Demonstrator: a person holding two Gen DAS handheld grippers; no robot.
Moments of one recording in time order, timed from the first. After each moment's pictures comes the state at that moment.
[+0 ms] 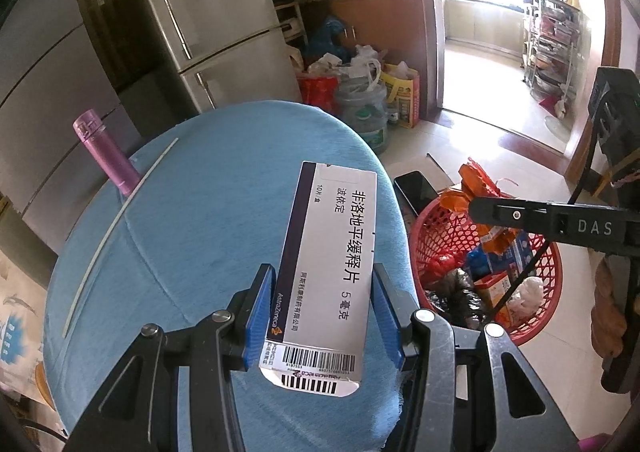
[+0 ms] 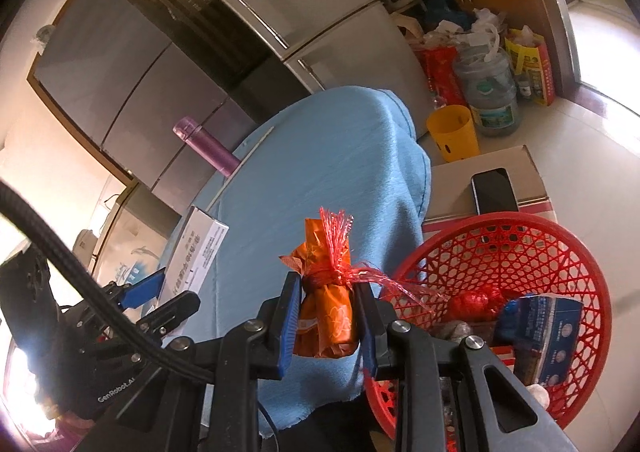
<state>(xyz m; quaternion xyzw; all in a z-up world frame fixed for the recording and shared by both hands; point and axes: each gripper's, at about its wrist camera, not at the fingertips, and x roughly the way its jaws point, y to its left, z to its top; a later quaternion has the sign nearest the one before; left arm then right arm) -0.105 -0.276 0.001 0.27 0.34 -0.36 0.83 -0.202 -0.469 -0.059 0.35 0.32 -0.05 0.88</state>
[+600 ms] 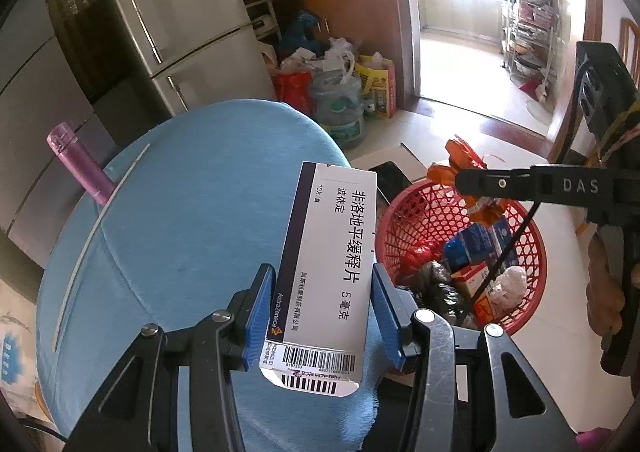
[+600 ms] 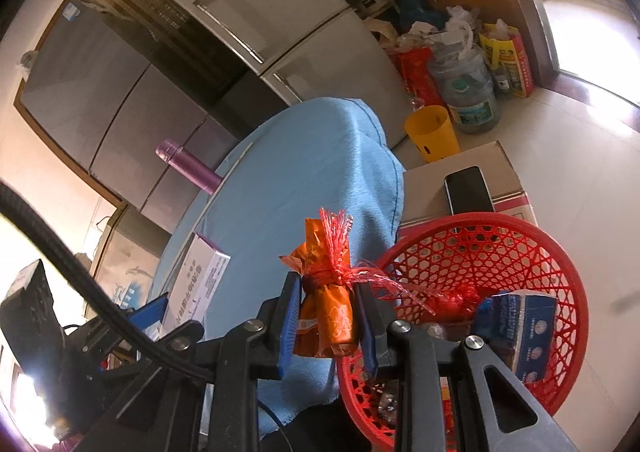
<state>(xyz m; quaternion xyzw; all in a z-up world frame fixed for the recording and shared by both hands) -0.121 -0.297 -0.011 0.29 0.34 -0.39 0.80 -0.220 -0.498 -0.065 0.38 0.31 -0.08 0.87</state>
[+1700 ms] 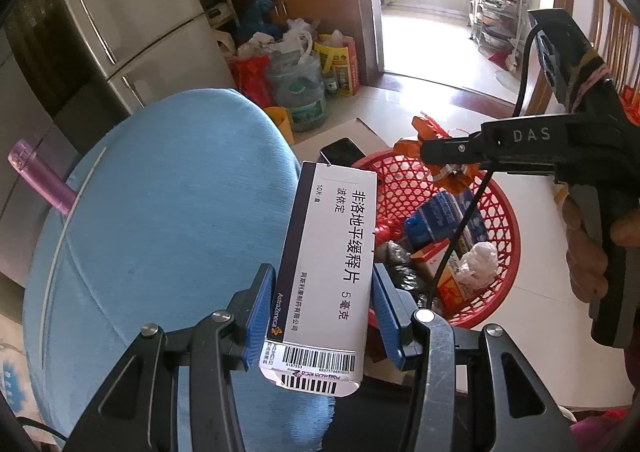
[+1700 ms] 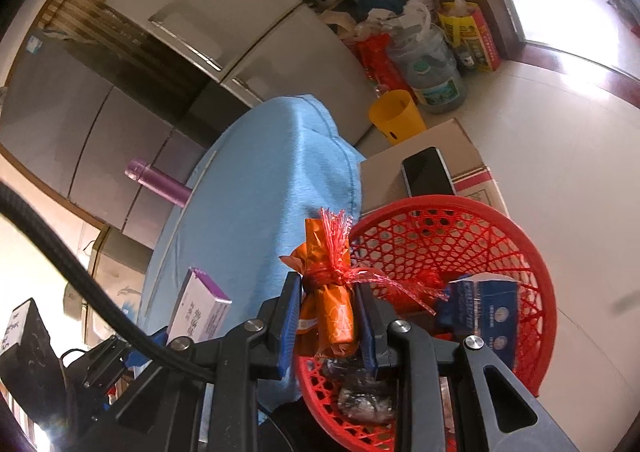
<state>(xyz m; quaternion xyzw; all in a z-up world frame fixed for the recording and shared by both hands) -0.144 -0.329 -0.035 0.32 0.37 -0.44 0.76 -0.240 -0.534 -0.094 0.42 0.32 -0.12 0.84</state>
